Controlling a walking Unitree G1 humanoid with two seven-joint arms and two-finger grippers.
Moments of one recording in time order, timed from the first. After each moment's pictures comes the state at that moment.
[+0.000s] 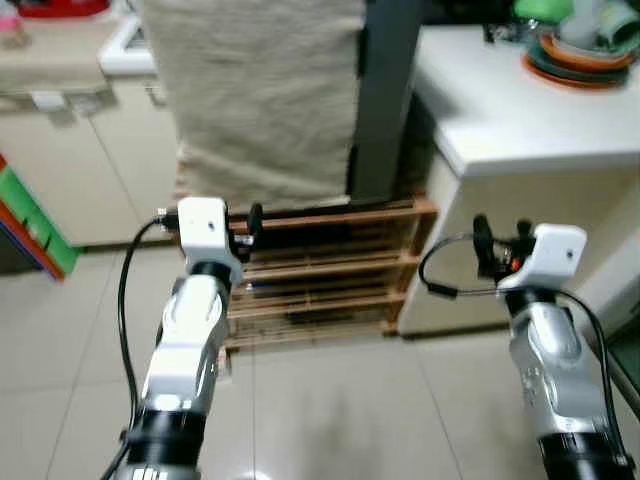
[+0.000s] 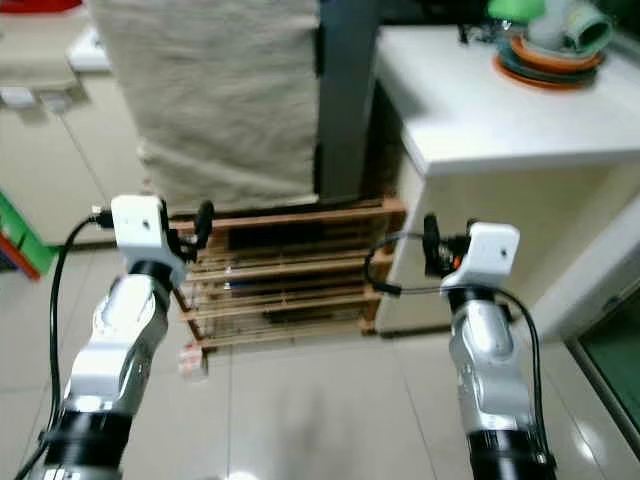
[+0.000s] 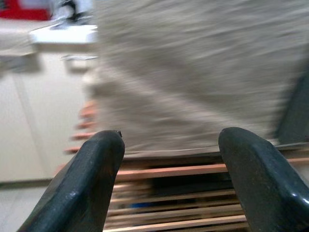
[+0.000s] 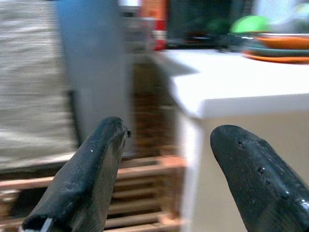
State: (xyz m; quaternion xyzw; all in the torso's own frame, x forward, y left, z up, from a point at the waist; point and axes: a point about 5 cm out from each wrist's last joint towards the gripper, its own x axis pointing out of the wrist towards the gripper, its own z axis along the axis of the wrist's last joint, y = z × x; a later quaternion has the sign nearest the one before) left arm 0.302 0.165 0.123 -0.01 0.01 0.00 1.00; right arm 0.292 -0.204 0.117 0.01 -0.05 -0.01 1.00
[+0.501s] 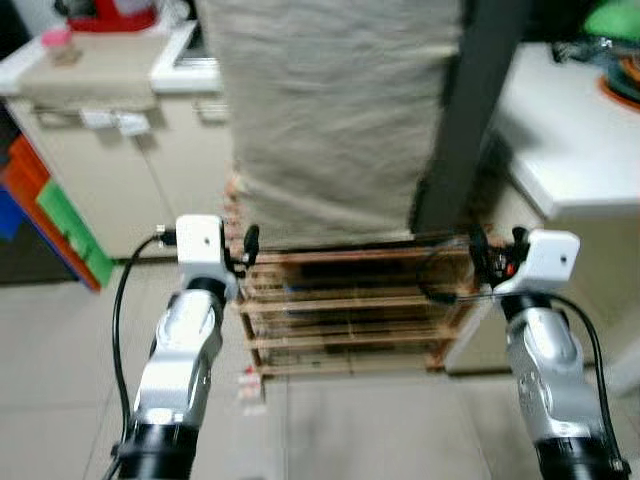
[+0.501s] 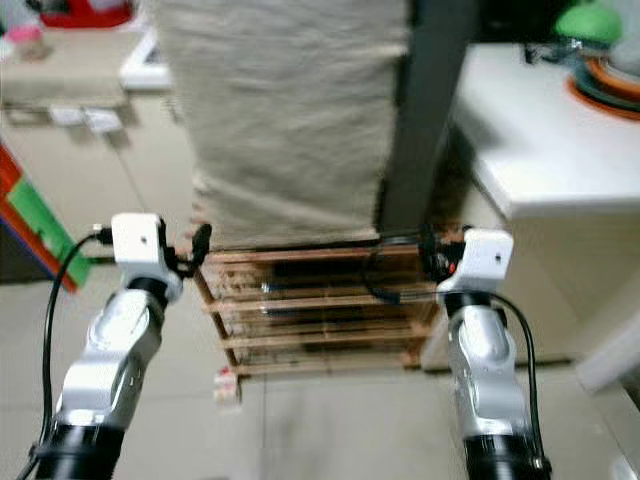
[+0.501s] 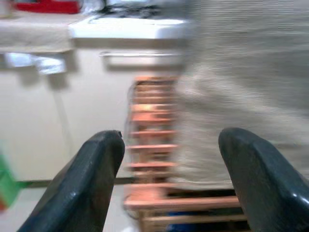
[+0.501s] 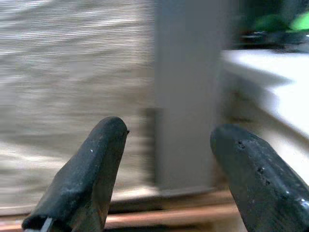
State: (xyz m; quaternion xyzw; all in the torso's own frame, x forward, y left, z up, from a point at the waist) left arm 0.295 0.172 0.116 0.00 0.03 0.00 1.00; right arm 0.294 -0.194 0.116 0.02 -0.05 0.00 1.00
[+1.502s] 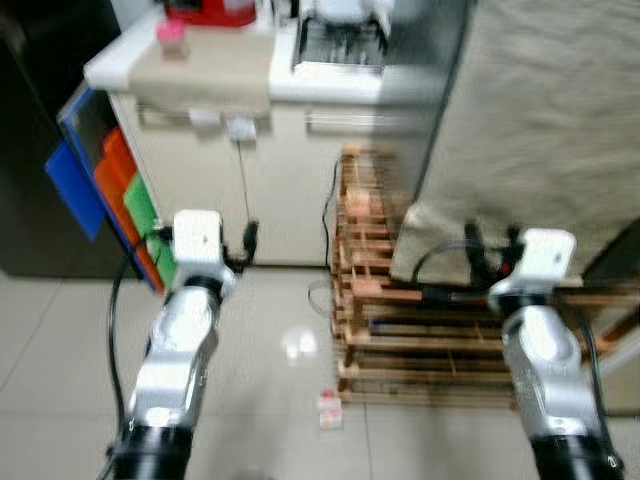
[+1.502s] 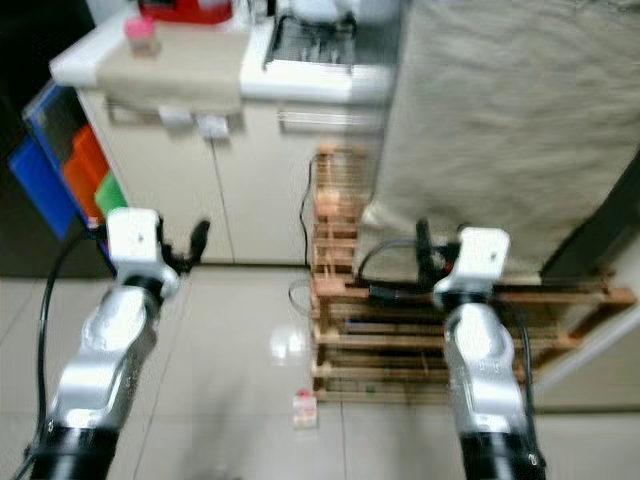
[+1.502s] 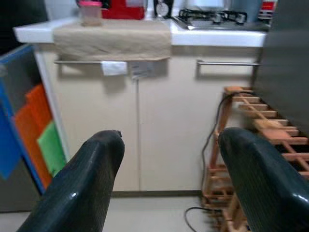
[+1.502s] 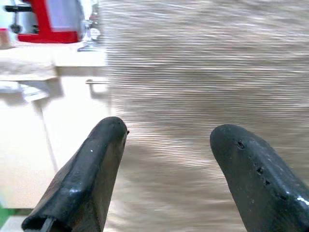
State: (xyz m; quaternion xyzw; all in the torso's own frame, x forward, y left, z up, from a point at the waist) left arm 0.296 0.171 0.119 0.00 0.02 -0.01 1.00; right arm 0.292 -0.196 0.109 0.02 -0.03 0.01 1.00
